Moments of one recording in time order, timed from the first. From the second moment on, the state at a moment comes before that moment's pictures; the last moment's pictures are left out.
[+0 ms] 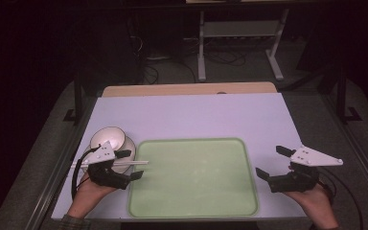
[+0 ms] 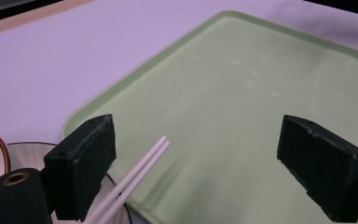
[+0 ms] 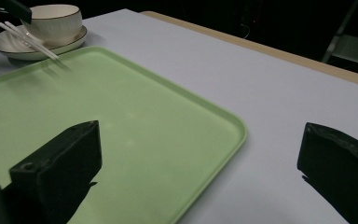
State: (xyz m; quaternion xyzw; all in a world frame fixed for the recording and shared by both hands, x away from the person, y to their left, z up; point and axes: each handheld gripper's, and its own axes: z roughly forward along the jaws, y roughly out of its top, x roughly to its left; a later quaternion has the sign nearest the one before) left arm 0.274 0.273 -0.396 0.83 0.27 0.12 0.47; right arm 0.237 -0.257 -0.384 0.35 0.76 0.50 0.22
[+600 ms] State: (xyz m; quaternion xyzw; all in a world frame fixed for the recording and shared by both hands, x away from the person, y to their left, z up) left arm 0.272 0.274 -0.403 0.84 0.28 0.12 0.45; right arm 0.233 -0.270 -0.398 0.39 0.77 0.46 0.22
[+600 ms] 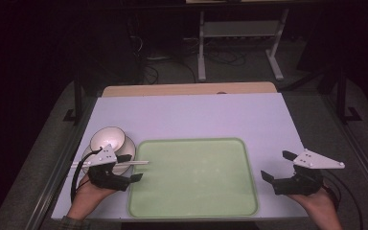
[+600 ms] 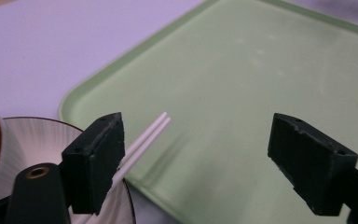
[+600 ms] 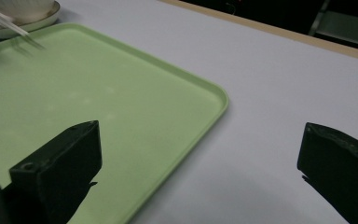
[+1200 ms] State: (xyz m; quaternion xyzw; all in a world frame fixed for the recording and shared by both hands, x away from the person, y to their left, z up) left arm 0.269 0.281 -0.407 0.85 0.29 0.12 0.42; right arm 0.226 -0.274 -0.429 0.42 0.78 0.41 0.21
